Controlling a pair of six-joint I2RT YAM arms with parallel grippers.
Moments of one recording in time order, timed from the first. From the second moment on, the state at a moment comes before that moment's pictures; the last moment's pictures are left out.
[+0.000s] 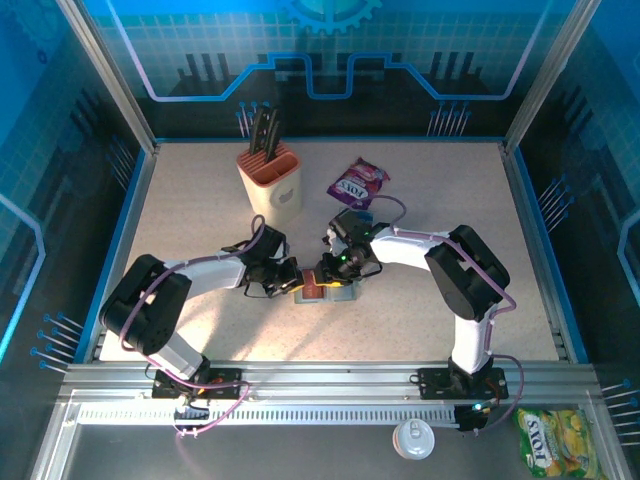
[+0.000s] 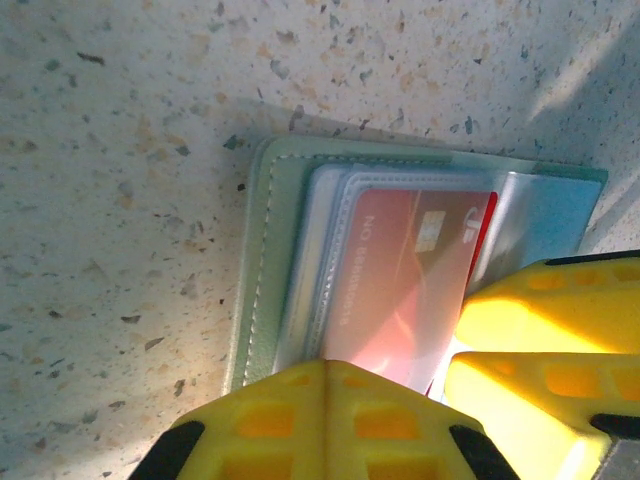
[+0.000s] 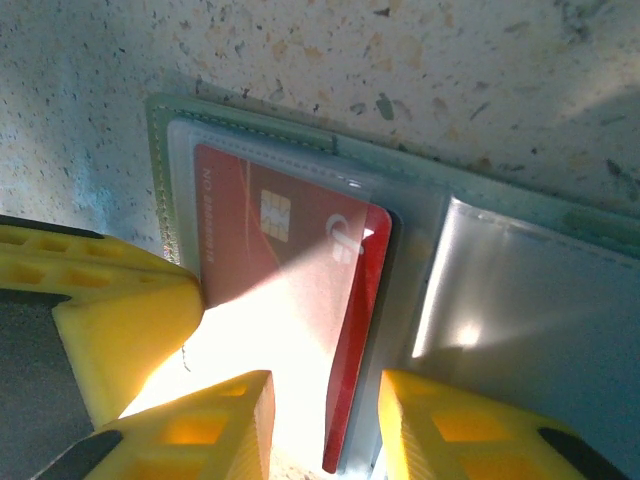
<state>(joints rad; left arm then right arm) -0.48 1.58 0.71 -0.22 0.42 -0.92 0.68 1.89 1.13 -0.44 -0.50 0.61</state>
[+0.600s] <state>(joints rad) -0.47 1.57 0.71 -0.21 0.39 -0.92 0.68 1.89 1.13 -0.44 -0.50 0.61</state>
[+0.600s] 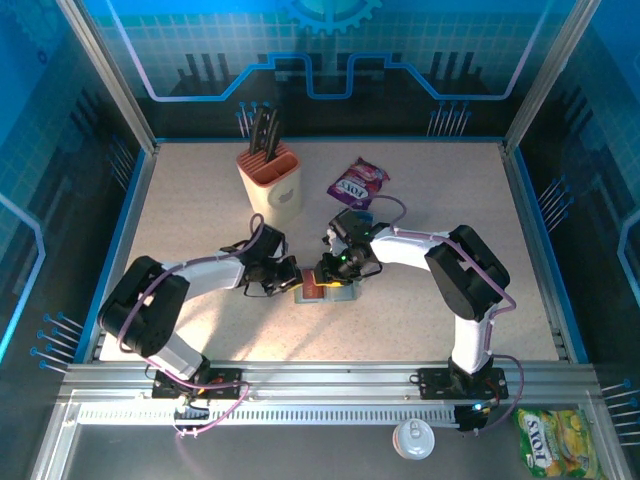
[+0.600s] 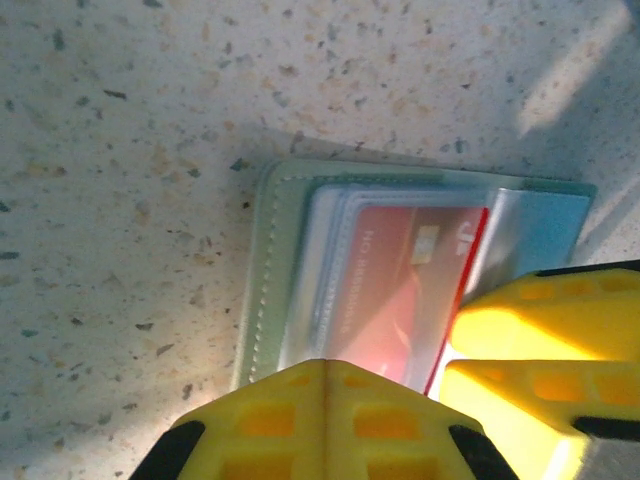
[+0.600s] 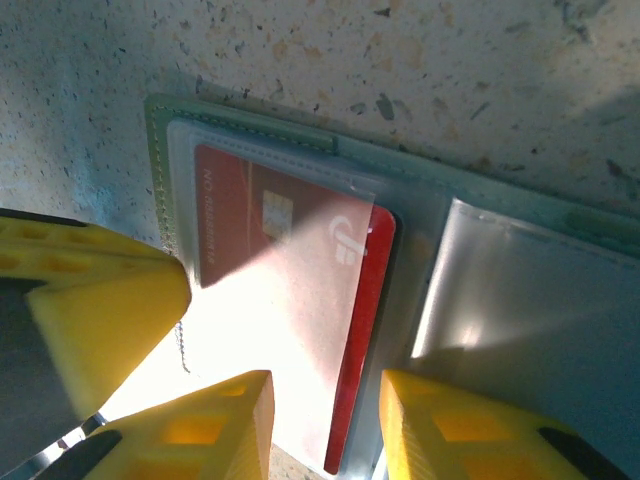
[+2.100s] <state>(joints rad) -0.47 1.59 0.71 -0.21 0.39 -0.92 0.68 1.90 1.10 -0.33 -0.57 0.69</state>
